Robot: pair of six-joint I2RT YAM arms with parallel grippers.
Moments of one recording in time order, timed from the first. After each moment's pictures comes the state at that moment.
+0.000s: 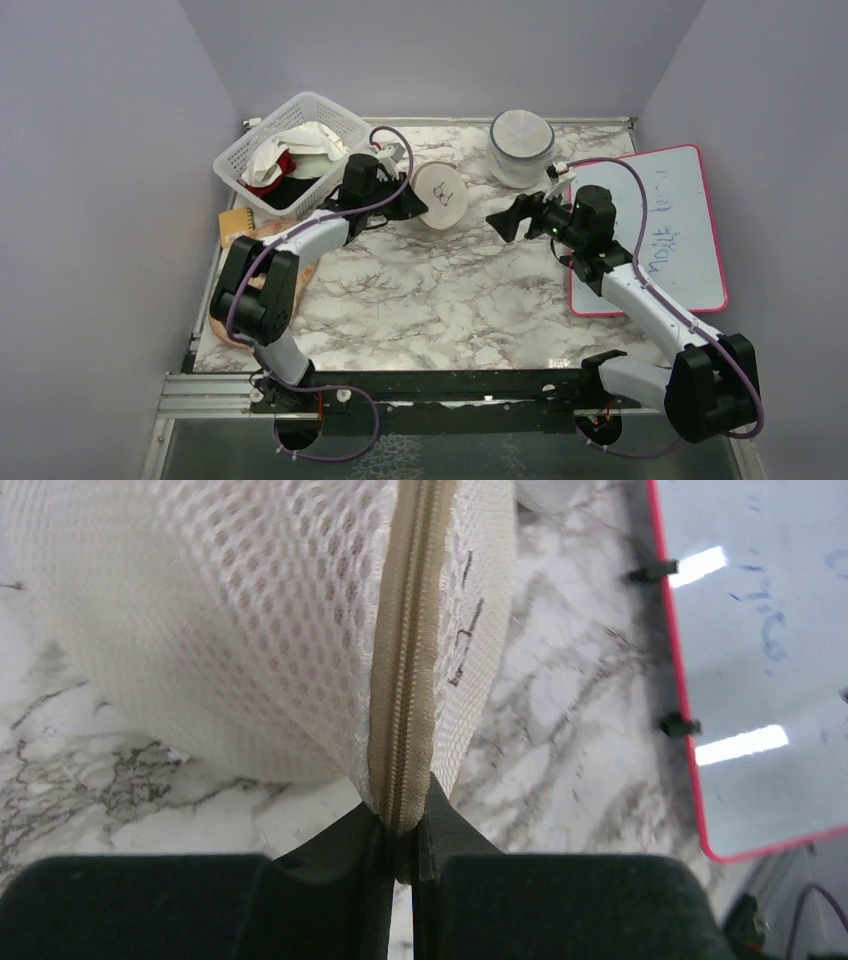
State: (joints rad) left arm -0.41 1.74 1.10 0.13 0.41 -0.50; right arm 0.28 1.14 0.67 0.24 -0.41 0.24
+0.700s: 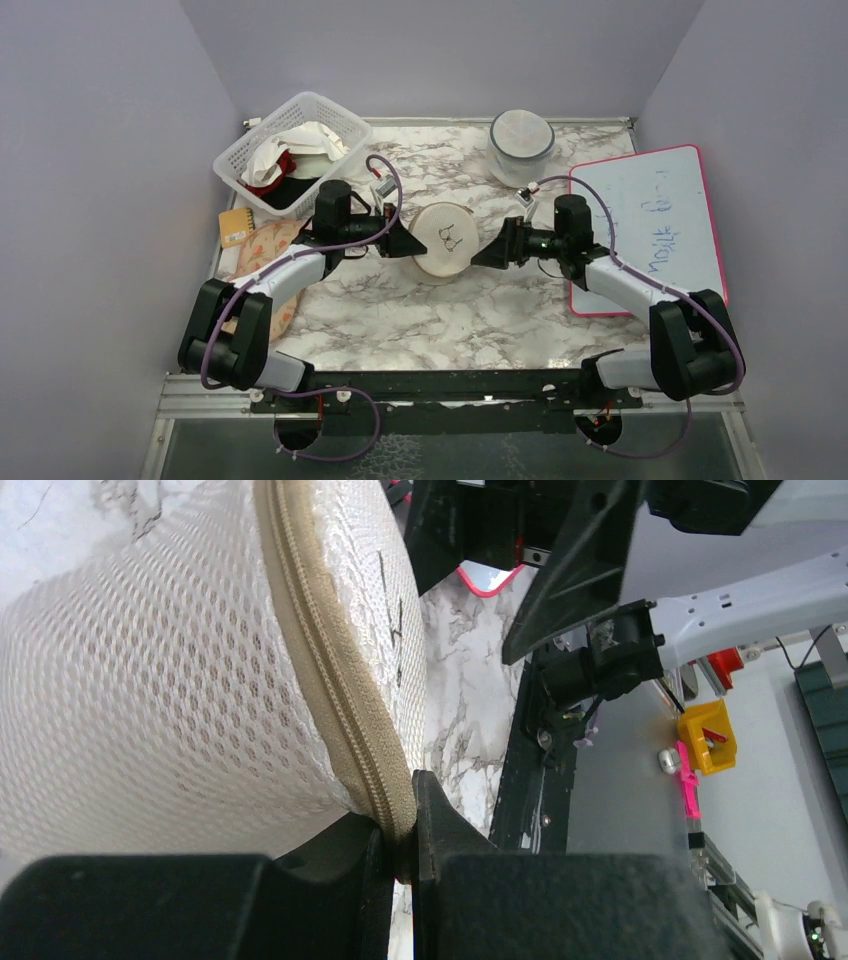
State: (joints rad) left arm -0.34 1.42 0.73 0.30 1.05 -0.43; right arm 0.28 1.33 0.60 0.22 -0.90 0.46
